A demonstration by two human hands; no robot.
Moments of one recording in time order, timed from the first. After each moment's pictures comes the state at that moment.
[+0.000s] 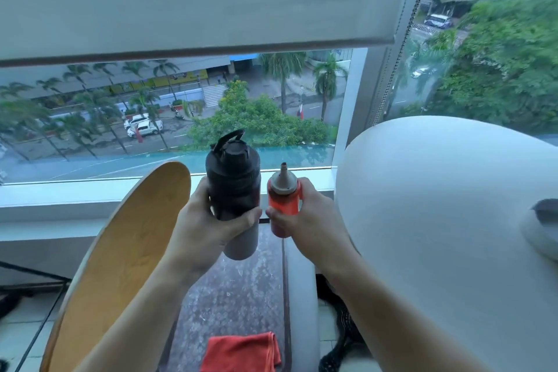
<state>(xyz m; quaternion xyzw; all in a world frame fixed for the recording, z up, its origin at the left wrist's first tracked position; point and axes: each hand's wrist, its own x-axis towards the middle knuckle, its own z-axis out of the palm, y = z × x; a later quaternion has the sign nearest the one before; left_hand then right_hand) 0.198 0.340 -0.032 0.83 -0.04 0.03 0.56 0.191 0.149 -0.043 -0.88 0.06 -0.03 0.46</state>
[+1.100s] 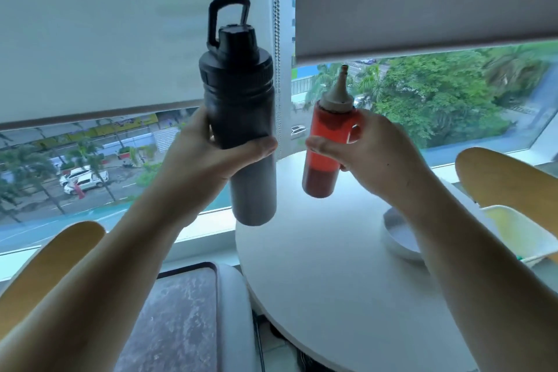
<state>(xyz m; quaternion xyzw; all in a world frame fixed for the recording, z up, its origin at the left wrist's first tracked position) 0.197 0.158 0.126 0.74 -0.25 0.03 0.62 0.137 -0.070 0.123 -0.90 0.11 -0.25 0.33</state>
